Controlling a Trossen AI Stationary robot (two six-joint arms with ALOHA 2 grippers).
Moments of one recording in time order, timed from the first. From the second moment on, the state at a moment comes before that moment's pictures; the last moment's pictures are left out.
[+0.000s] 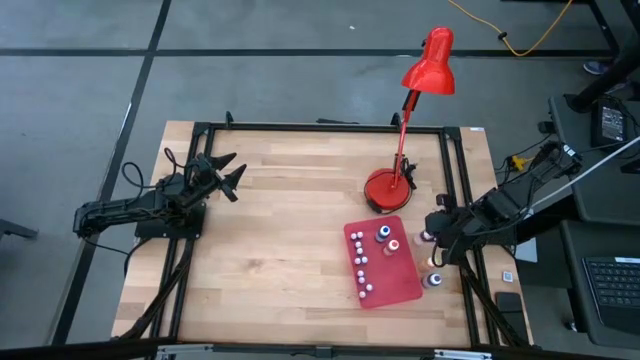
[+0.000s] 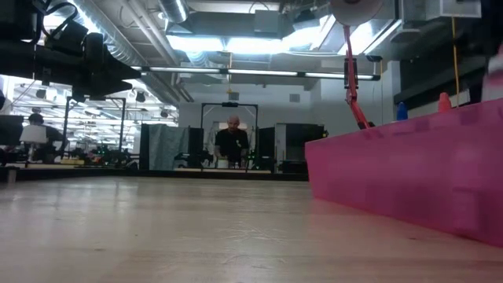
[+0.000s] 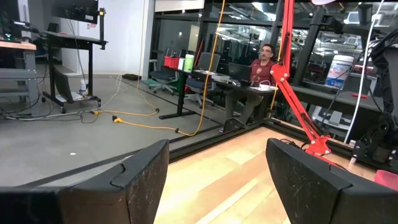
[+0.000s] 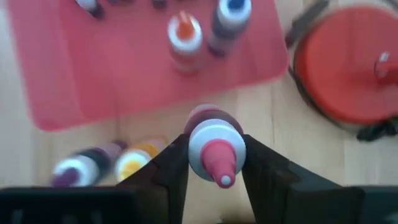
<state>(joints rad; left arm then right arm) 0.20 0.00 0.01 0.08 -0.56 -0.15 0.63 0.92 0.87 -1.20 0.23 0.62</state>
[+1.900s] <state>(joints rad) 0.20 0.00 0.01 0.08 -0.56 -0.15 0.68 1.21 0.97 -1.10 0.18 0.62</state>
